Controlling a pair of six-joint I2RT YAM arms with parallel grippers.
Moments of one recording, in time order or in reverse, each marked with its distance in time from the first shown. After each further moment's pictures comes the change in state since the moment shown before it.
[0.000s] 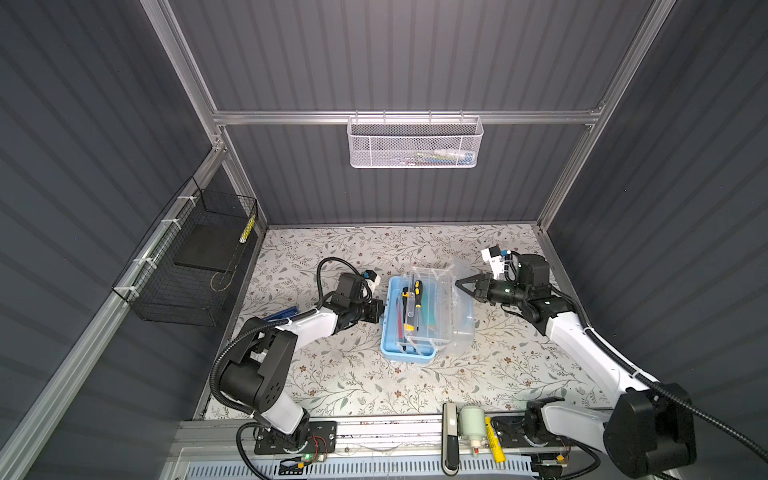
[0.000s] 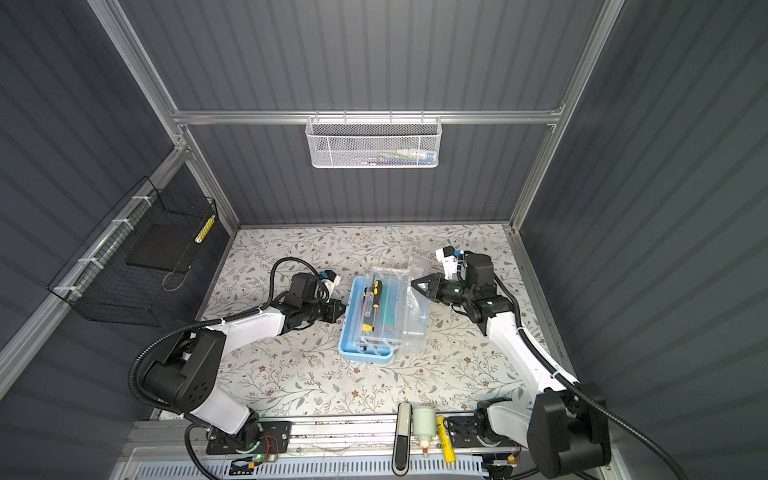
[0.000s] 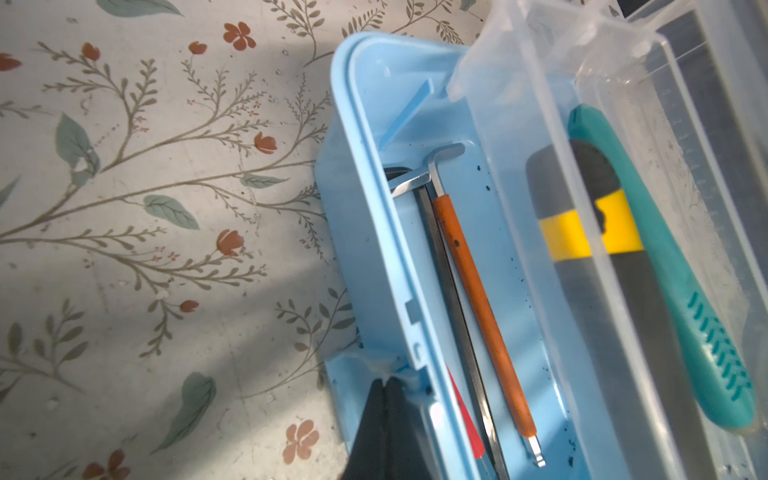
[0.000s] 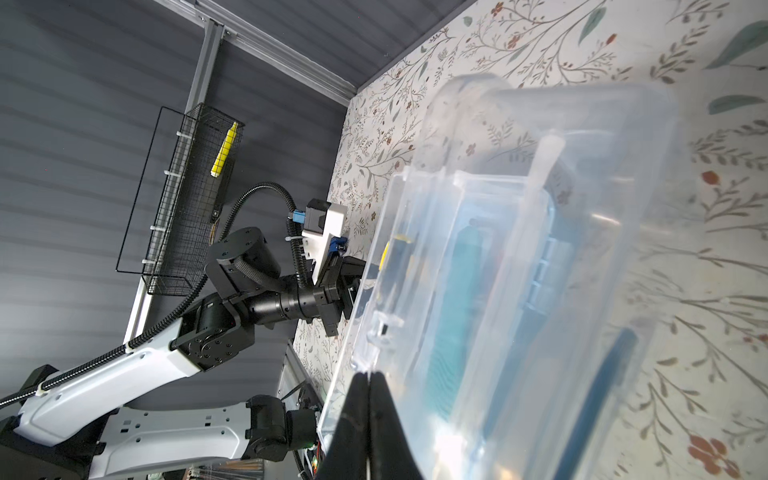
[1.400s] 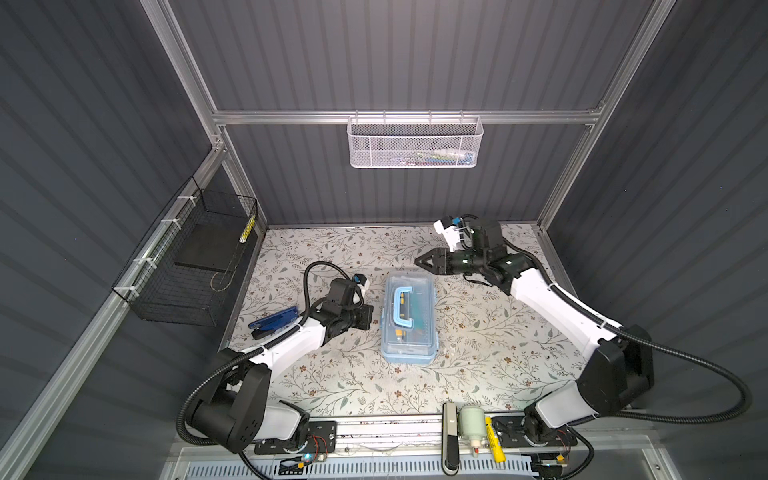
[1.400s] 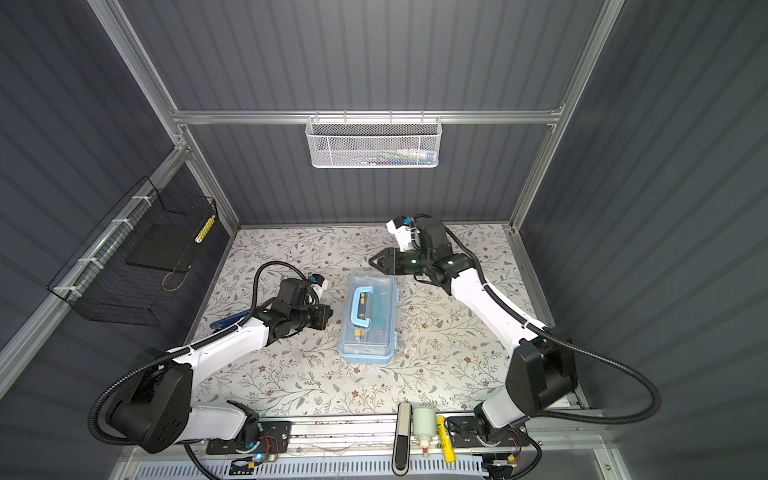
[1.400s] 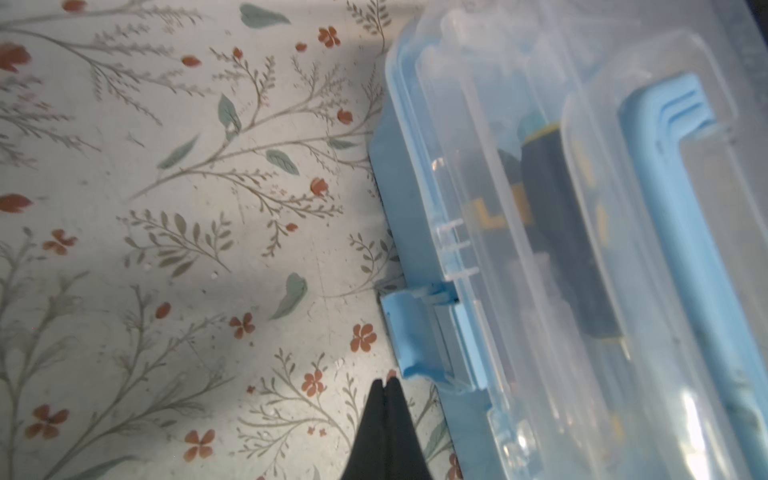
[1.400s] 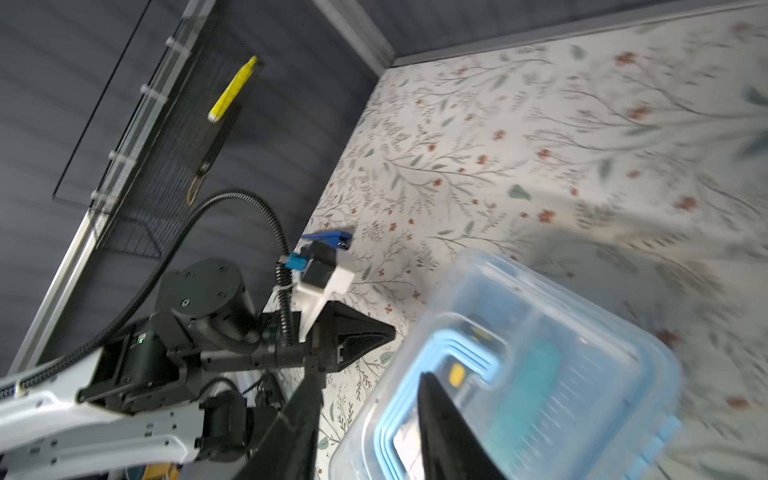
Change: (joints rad) left arm -0.017 -0.219 -0.072 -0.195 -0.172 0.034; right arm 0.226 0.265 0.435 -0.224 0.217 -0.226
